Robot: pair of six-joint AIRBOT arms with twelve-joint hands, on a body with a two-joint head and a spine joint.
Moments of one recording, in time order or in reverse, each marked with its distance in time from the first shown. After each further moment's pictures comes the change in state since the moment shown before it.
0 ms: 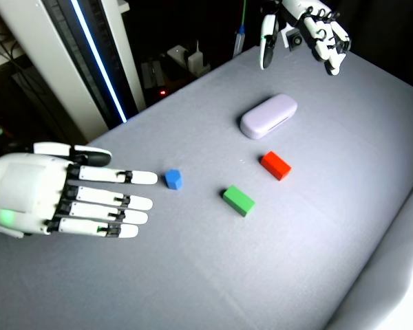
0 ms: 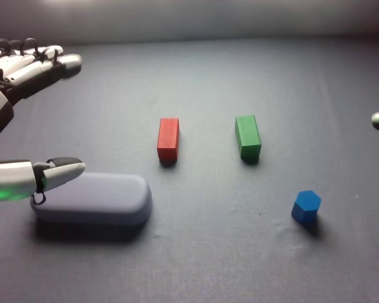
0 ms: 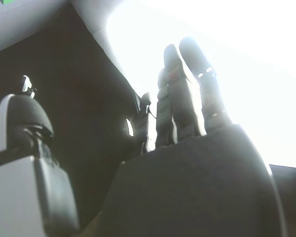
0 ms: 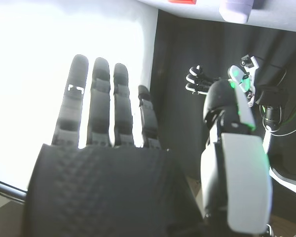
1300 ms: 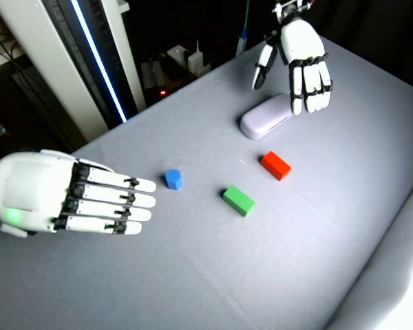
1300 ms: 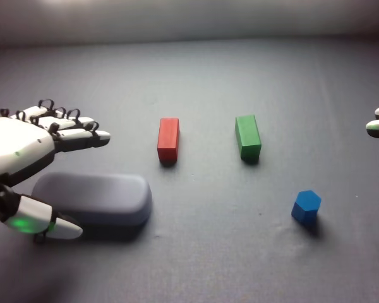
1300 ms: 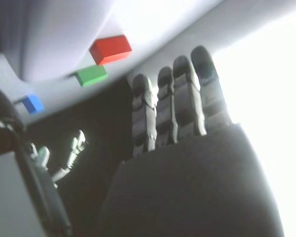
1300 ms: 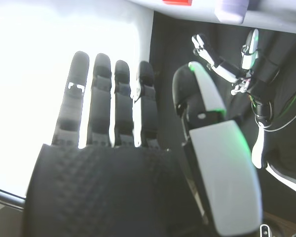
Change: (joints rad) left arm -0.130 -0.085 0.126 0.111 0.538 0.102; right arm 0.027 -0.002 0.006 -0.035 -0.028 0.002
